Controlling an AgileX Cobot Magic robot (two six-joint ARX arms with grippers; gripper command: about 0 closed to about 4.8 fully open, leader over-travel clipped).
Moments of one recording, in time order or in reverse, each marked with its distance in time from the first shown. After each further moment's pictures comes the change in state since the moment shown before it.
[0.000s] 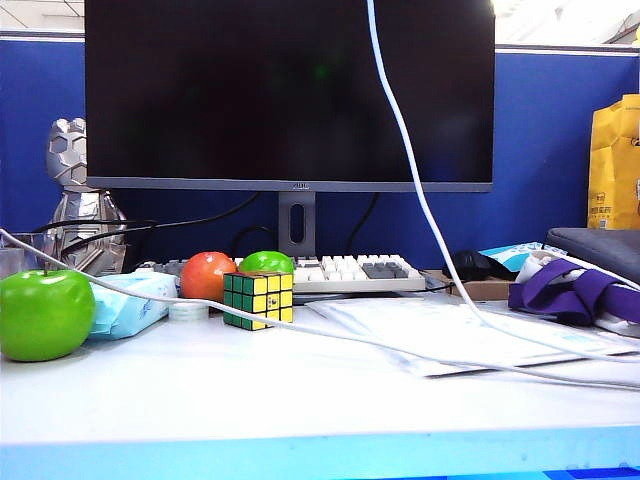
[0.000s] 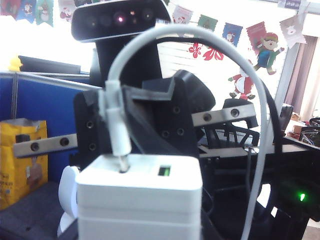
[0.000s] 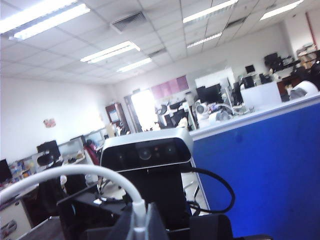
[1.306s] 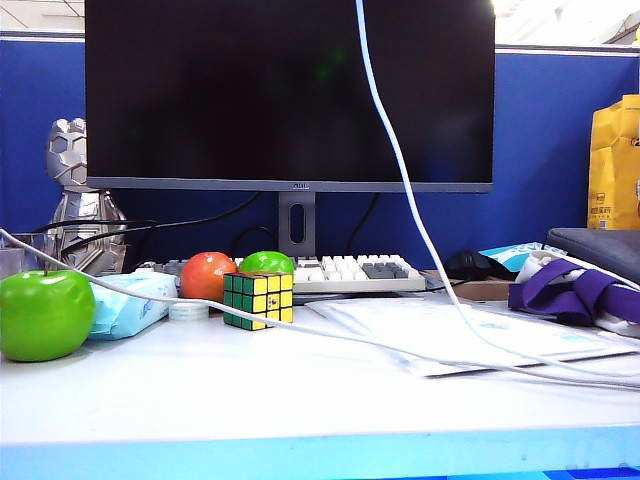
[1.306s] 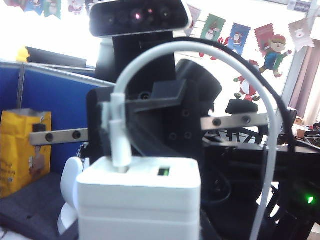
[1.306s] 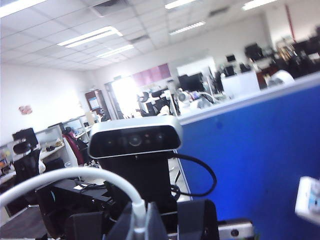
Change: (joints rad) left arm 0.000 -0.007 -0.009 -0.013 -0.031 -0.031; right arm -0.012 -0.045 0.011 -0.281 -0.016 -0.205
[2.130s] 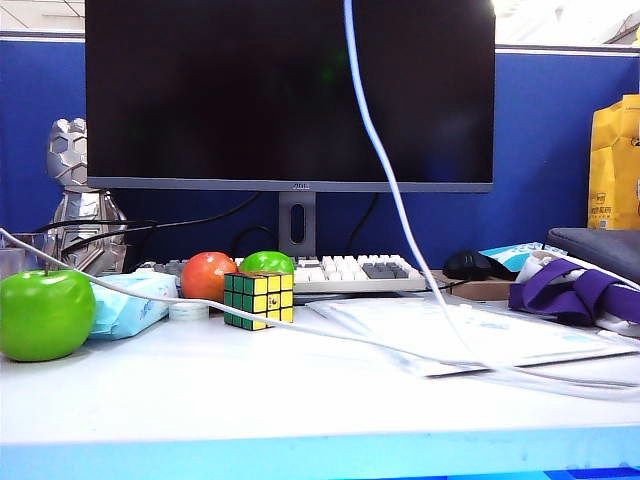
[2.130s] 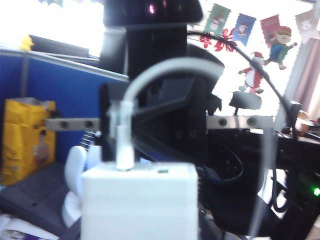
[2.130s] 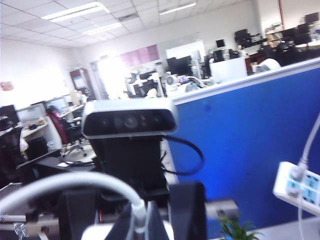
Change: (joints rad) left arm 0.034 -0.021 -0.008 -0.026 0.005 0.000; right arm -0.022 -0.036 0.011 -0.213 -0.032 -0.208
